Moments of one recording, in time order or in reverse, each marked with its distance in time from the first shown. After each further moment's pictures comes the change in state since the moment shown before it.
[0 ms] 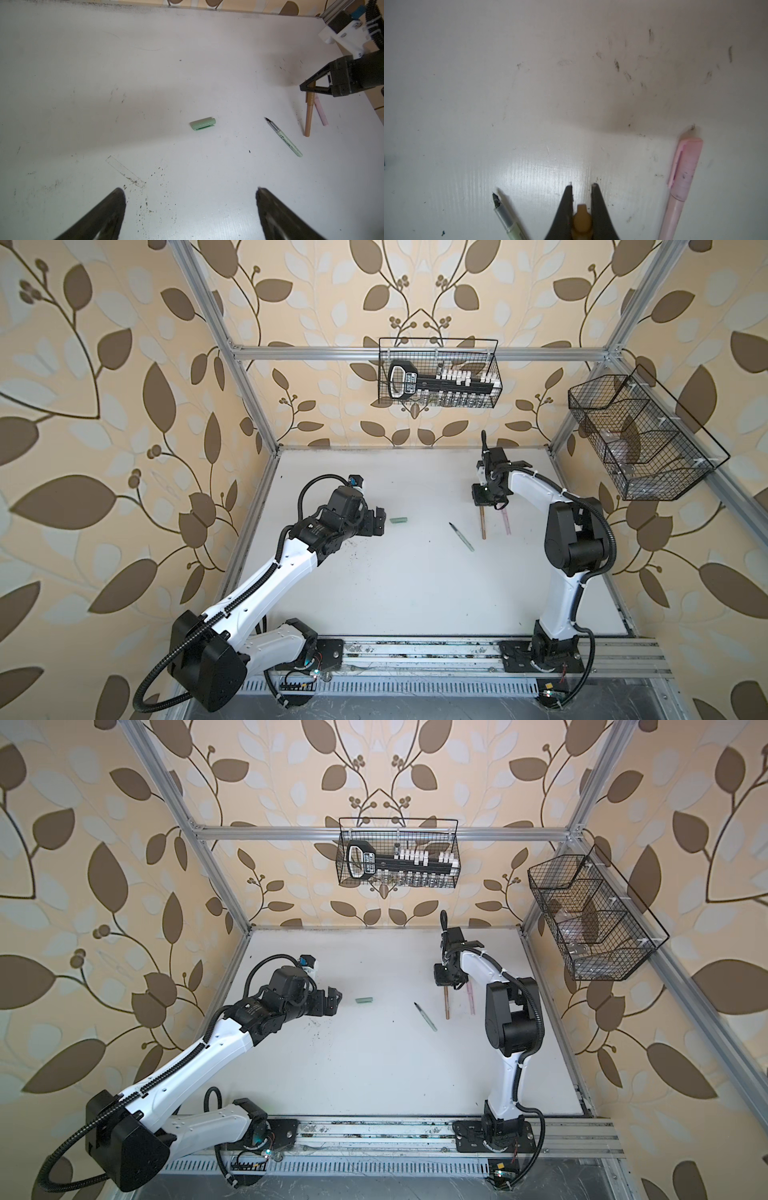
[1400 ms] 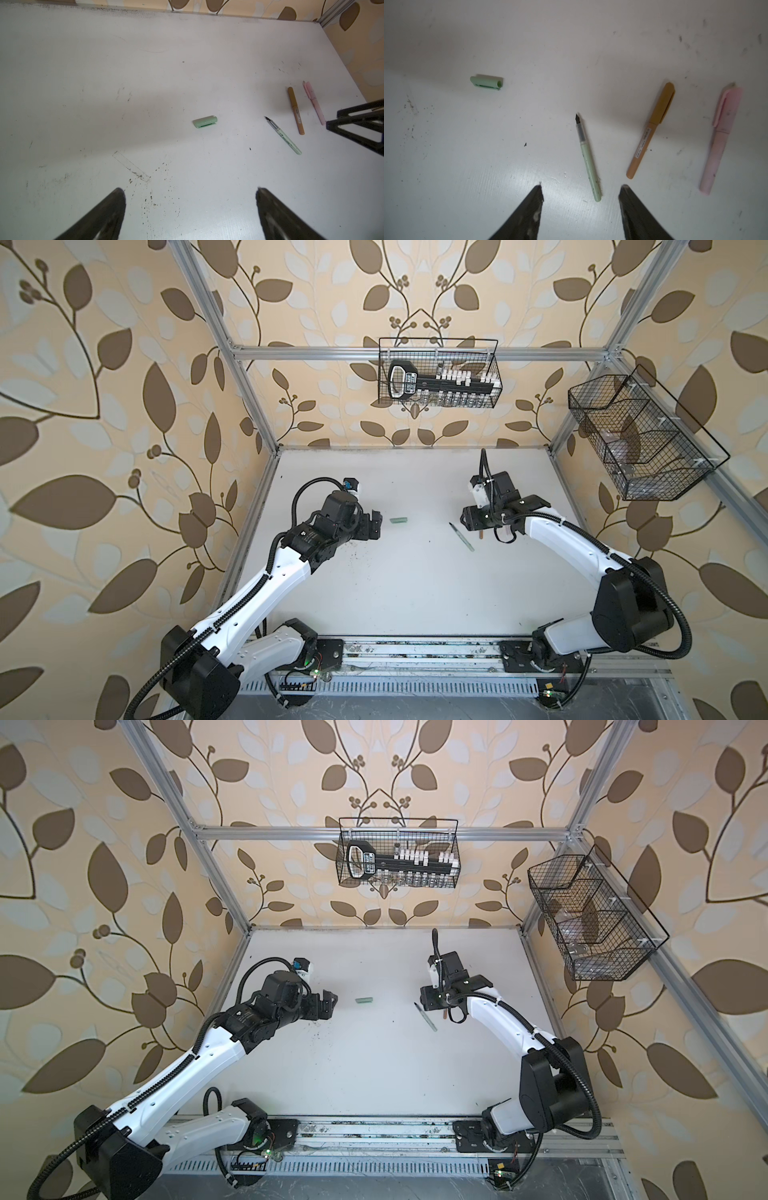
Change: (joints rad) left arm 0.000 -0.064 -0.031 -0.020 -0.006 0.004; right arm 0.206 -0.537 -0.503 0.166 -0.050 0.054
